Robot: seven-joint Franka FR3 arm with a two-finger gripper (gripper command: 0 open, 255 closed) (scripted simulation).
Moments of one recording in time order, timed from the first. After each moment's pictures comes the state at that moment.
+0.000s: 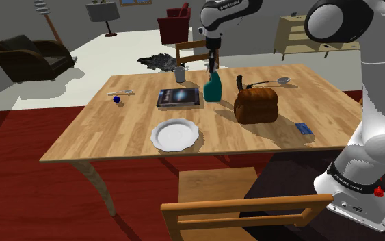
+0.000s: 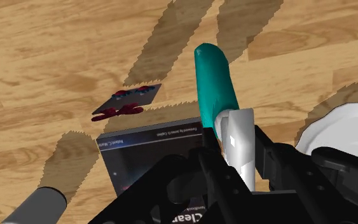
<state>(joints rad) 0.01 0.45 -0.22 -1.41 0.12 1.91 -0.84</state>
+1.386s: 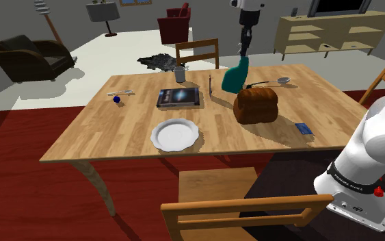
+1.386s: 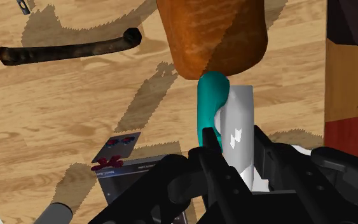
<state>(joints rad) 0.02 -0.10 -0.25 -1.85 -0.01 1.81 -0.85</state>
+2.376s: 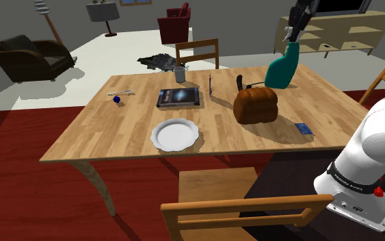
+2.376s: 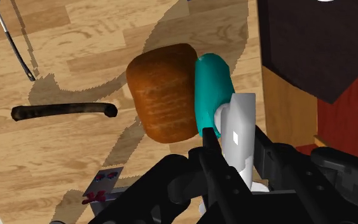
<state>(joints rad) -0.05 -0.60 -0.25 -2.09 -0.12 1.56 -0.88</state>
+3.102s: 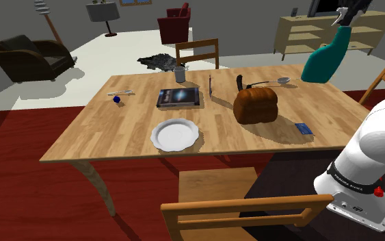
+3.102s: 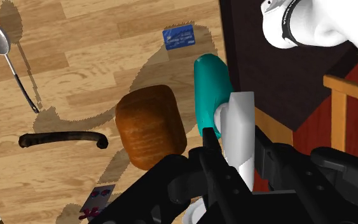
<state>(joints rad) -0.11 -0.86 -0.26 -2.05 -0.18 1.28 -0.96</state>
